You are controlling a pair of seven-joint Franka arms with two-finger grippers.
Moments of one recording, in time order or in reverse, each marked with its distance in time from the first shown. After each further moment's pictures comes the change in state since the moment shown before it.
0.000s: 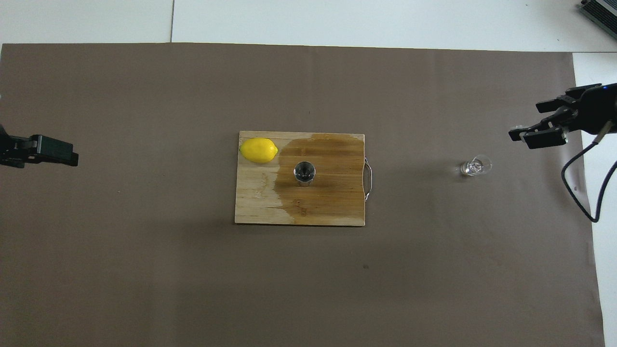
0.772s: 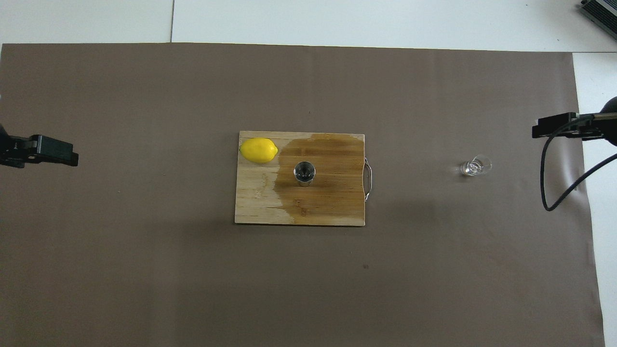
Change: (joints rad) left arm 0.000 0.000 0.000 0.000 0.000 0.000 0.000; right arm 0.001 -0.133 0.050 0.004 -0.270 -0.130 0.835
